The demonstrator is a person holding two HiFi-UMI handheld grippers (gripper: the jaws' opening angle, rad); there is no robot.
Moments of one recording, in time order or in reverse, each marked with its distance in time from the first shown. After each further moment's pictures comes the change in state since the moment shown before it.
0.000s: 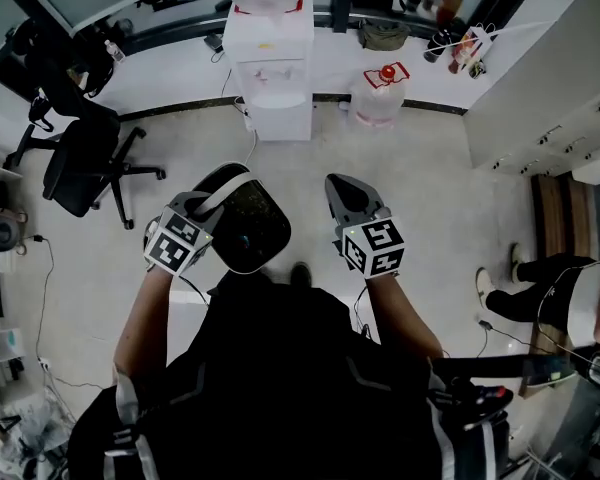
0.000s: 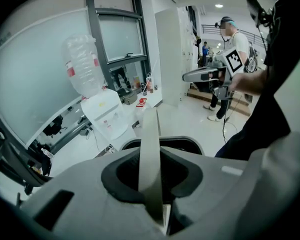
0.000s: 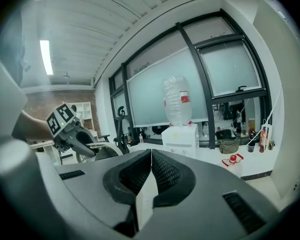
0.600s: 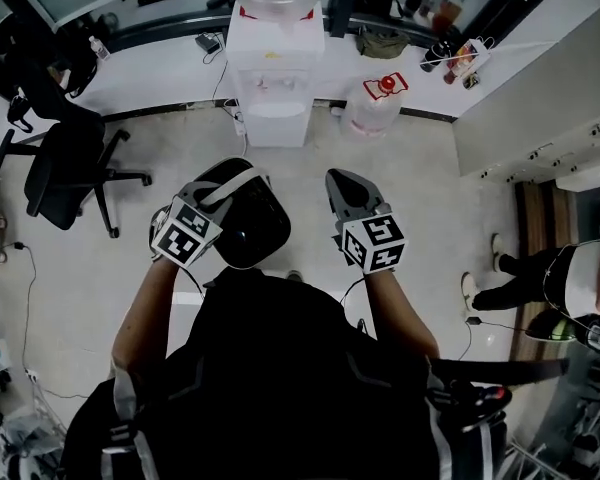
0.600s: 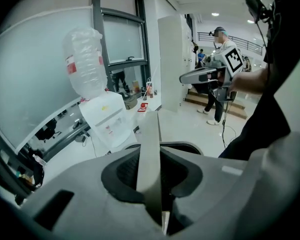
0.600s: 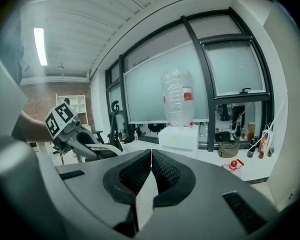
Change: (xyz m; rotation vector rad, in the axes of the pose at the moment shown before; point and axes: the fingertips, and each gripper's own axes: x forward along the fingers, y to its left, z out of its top) left arm 0.039 0.084 0.013 0.018 -0.073 -0.063; right arm 0.091 -0.004 0.027 -0.039 0.045 -0.054
